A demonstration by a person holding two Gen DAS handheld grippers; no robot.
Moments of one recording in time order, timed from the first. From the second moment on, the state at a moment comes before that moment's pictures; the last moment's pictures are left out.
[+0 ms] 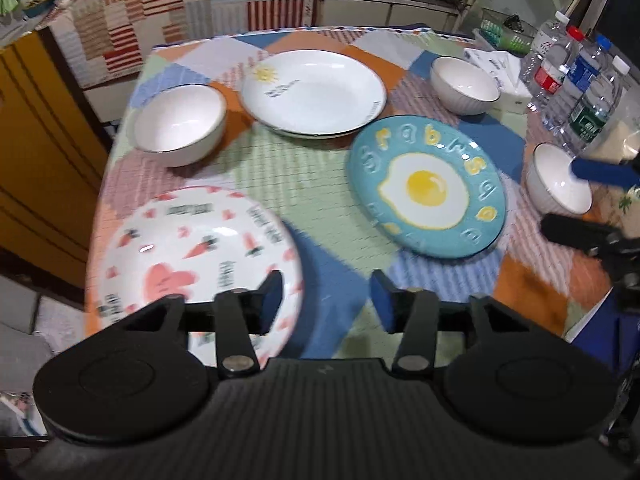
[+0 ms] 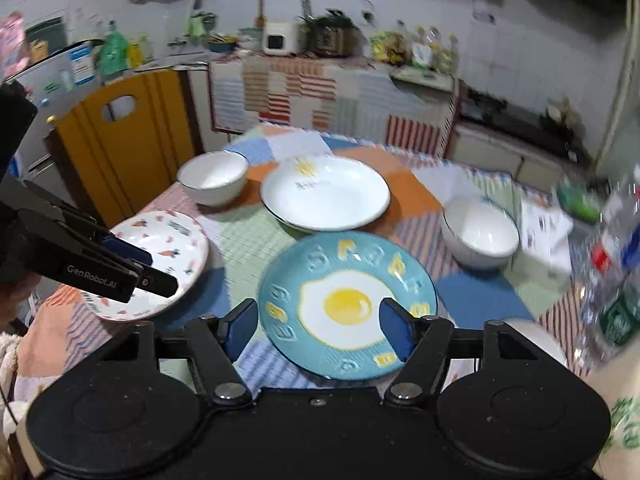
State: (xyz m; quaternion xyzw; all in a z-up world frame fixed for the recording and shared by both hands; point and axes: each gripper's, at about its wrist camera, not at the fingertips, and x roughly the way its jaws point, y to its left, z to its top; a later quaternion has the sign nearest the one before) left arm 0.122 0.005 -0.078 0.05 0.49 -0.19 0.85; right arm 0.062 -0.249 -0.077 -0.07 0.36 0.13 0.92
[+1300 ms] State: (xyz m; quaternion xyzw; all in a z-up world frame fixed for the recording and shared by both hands) left arm 0.161 0.175 -0.174 -0.02 0.49 -0.14 0.86; right arm 0.142 -0.113 -0.191 0.00 0.43 0.25 0.86
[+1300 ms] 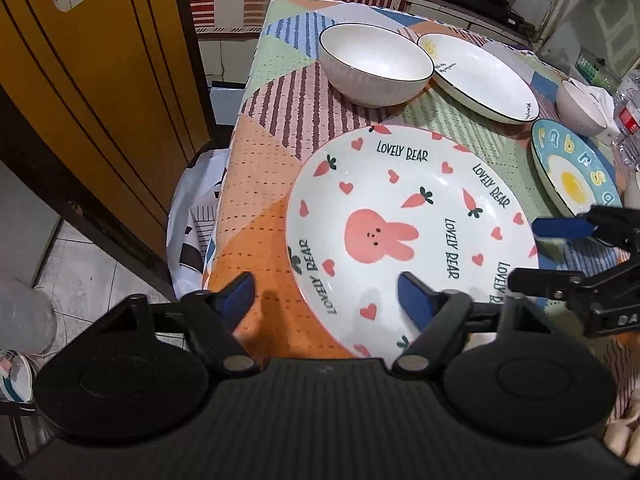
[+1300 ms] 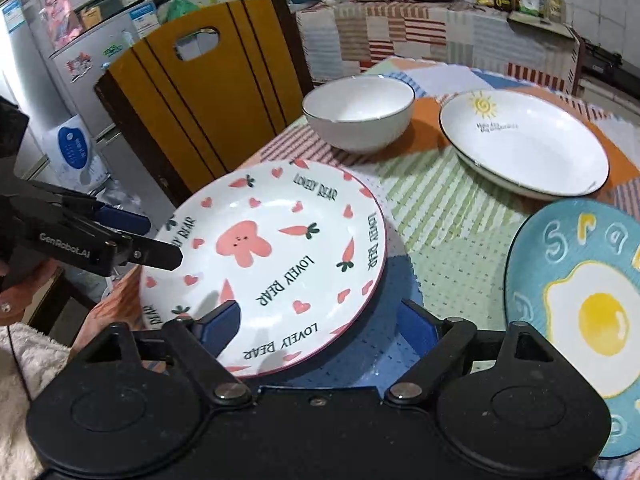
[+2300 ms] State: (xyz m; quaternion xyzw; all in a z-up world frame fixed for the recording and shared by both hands) left arm 0.160 0.136 -0.148 -0.02 0.50 -0.13 0.85; right arm 0.162 -0.148 -0.183 0.02 0.45 0.28 0.85
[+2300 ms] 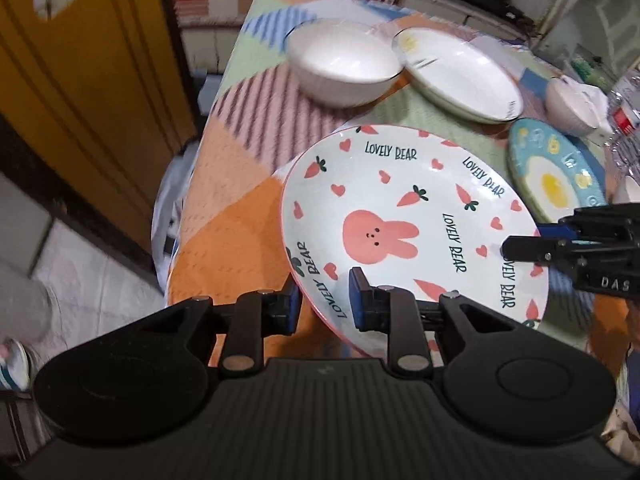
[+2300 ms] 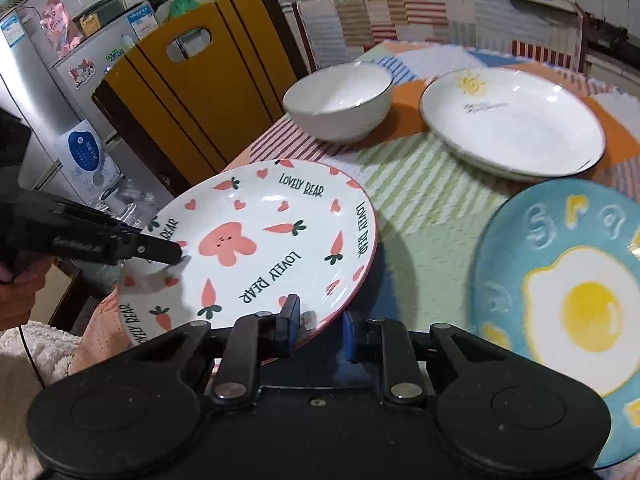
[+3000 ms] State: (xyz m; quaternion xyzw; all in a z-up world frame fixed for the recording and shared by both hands) left arm 0.183 -0.024 -0.116 0.02 0.47 -0.22 0.85; right arm 0.139 -0.309 -0.151 0.06 0.40 0.23 0.89
